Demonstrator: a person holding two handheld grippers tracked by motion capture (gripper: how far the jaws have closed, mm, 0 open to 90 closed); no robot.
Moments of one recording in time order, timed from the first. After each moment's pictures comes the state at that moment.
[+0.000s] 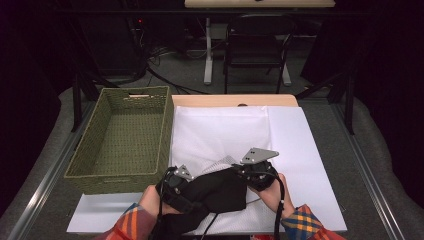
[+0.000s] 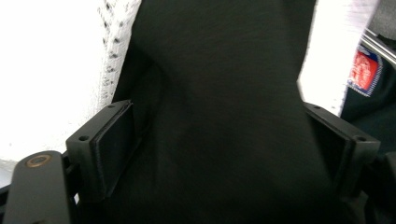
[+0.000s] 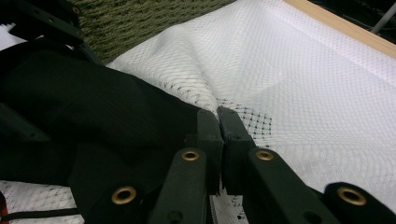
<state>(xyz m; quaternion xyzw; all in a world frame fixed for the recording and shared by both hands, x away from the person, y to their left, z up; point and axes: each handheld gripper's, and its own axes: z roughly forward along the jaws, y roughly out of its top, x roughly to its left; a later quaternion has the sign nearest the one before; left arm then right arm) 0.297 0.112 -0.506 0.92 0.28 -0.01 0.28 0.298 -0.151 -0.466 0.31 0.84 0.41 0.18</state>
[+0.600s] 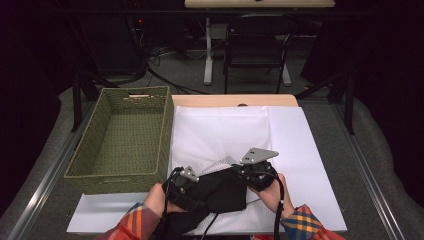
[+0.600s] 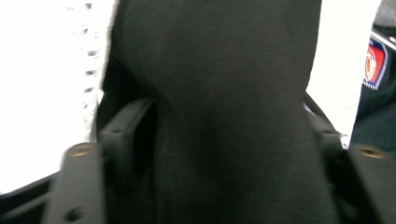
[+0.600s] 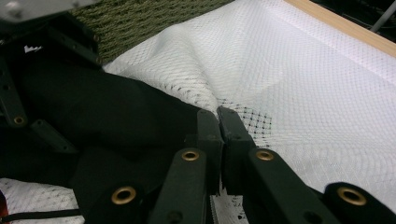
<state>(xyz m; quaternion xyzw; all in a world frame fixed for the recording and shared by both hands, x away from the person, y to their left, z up) 0.303 0.102 -0.520 0.93 0.24 -0.02 0.28 0.298 -0.150 -0.466 0.31 0.84 0.41 0.18</state>
